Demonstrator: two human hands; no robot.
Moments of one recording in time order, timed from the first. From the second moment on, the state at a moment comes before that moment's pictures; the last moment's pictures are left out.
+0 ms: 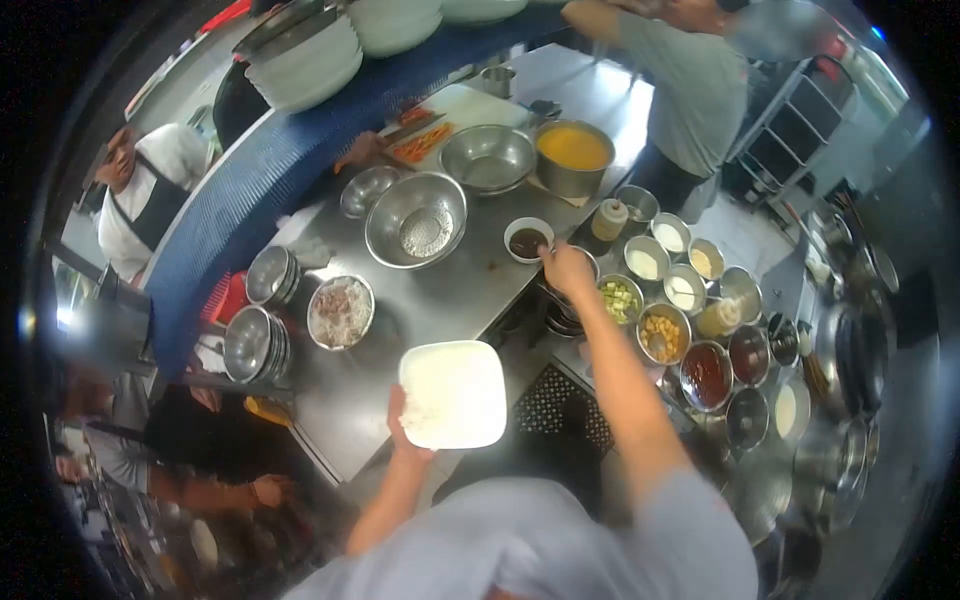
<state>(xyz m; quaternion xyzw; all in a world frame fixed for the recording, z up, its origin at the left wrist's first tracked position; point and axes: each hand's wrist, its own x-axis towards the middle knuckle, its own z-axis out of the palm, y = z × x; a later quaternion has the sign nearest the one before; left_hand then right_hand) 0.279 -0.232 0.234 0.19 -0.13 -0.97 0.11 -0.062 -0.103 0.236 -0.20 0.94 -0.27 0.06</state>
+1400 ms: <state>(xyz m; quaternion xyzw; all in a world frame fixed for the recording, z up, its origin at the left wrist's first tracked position) 0.090 -0.153 0.350 0.08 -0.19 -0.94 0.26 -0.088 -0.094 0.478 -0.59 0.75 -0.30 -0.04</state>
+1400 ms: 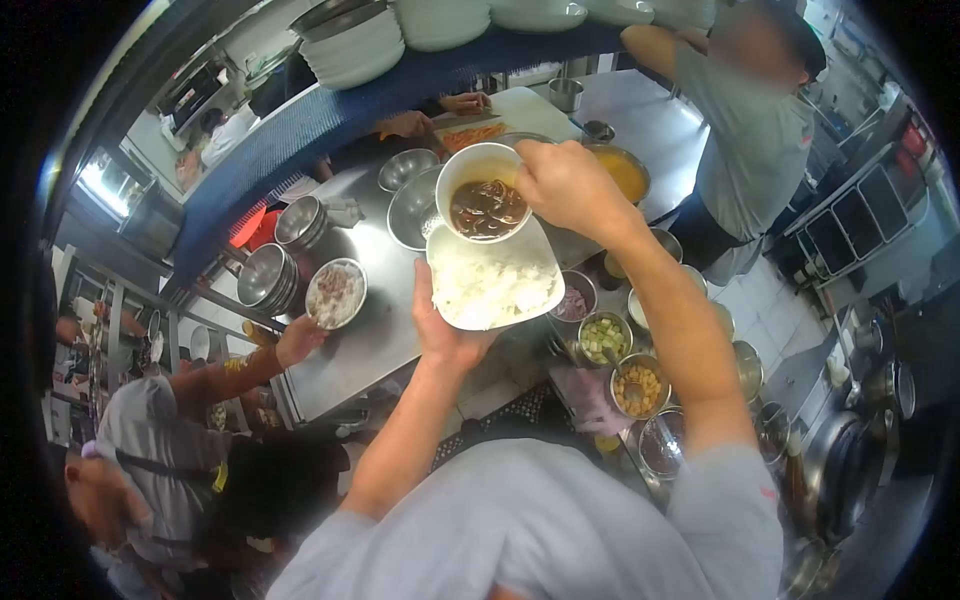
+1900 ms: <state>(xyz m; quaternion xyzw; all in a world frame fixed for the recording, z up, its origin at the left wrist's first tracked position) 0.079 -0.158 0.355 0.06 -0.19 -0.94 0.28 -0.069 -0.099 0.486 -0.64 0.69 -0.31 -0.11</state>
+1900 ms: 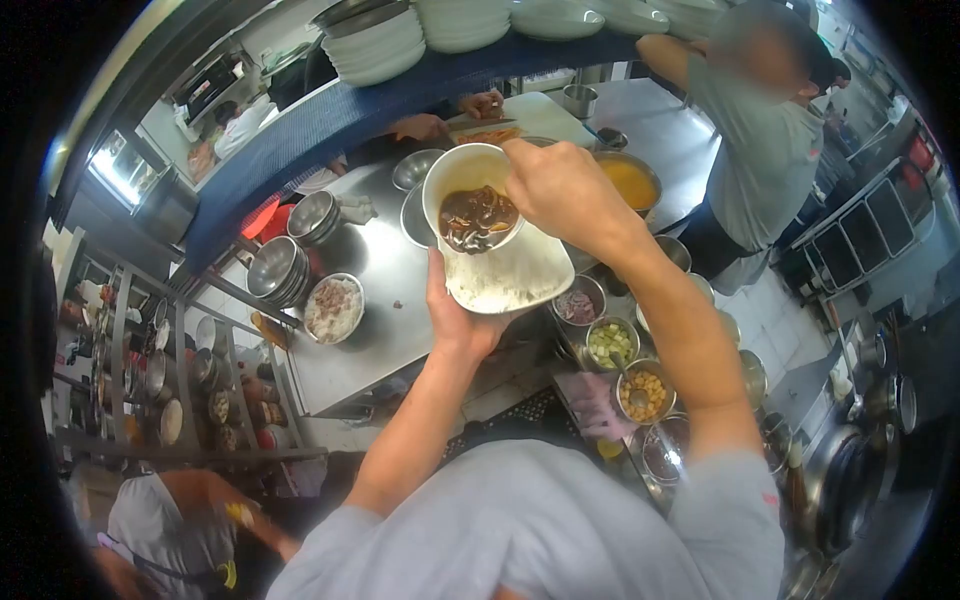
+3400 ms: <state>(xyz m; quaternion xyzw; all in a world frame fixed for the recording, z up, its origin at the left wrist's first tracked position) 0.095 -0.175 0.355 0.06 -0.17 -0.93 0.32 -0.084 -0.085 0.481 -0.59 0.73 -0.33 -0.11</state>
